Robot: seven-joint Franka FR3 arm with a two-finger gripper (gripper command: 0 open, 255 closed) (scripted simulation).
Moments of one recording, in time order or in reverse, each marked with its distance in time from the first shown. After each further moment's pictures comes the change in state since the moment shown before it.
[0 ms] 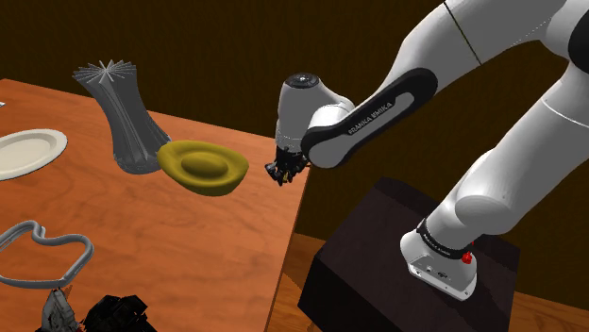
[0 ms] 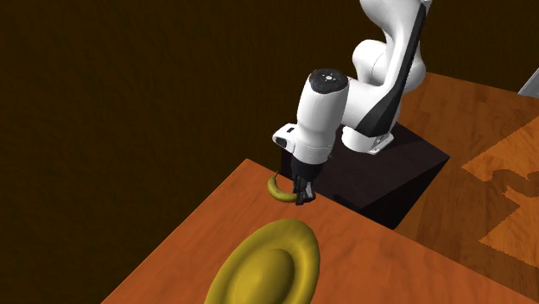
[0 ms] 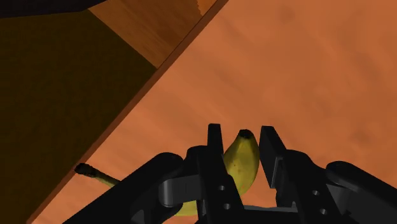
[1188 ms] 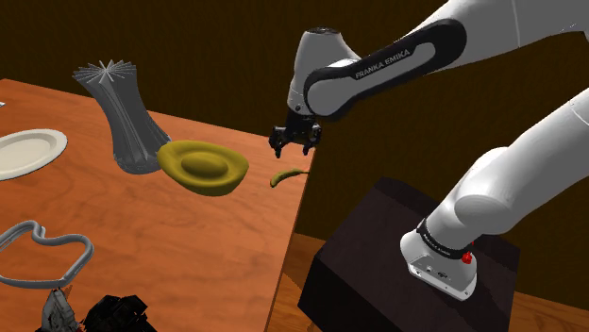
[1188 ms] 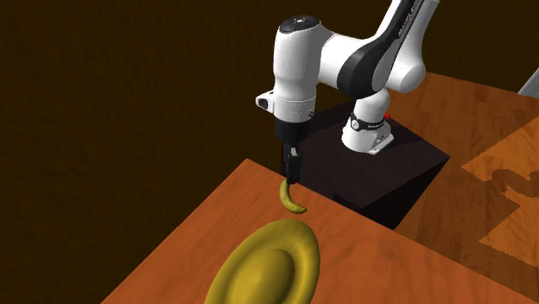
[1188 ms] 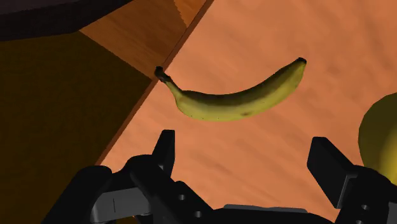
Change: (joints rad) arm -0.011 -0.165 -0.114 0.049 0.264 -0.199 -0.207
